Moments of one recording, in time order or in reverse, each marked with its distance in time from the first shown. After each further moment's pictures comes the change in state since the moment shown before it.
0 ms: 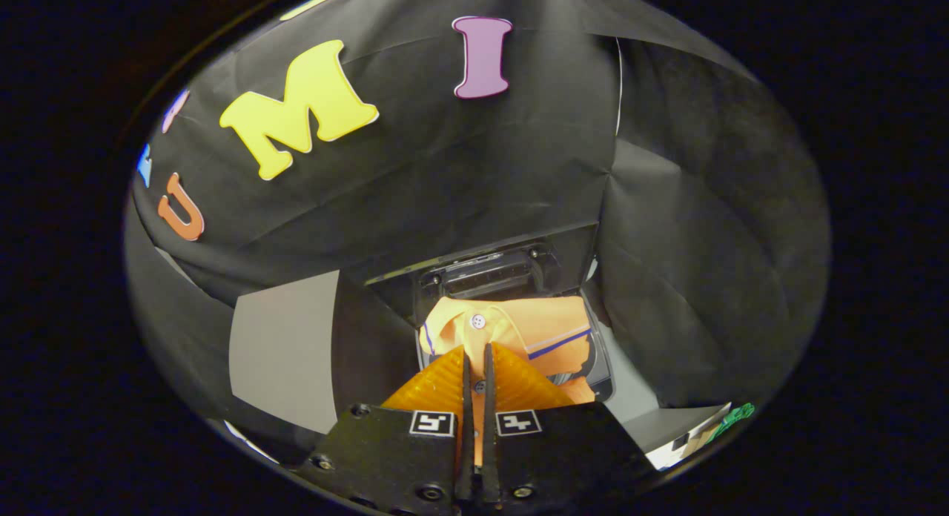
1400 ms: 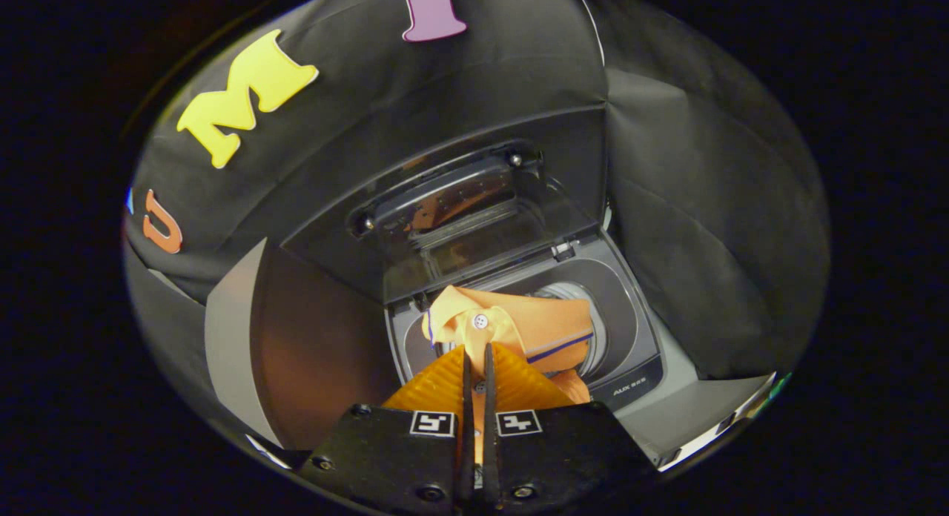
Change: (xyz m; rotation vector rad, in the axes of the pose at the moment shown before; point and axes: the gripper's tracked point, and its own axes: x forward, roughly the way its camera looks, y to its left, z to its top) arm 0.140 -0.042 -0.075 0.112 0.120 0.036
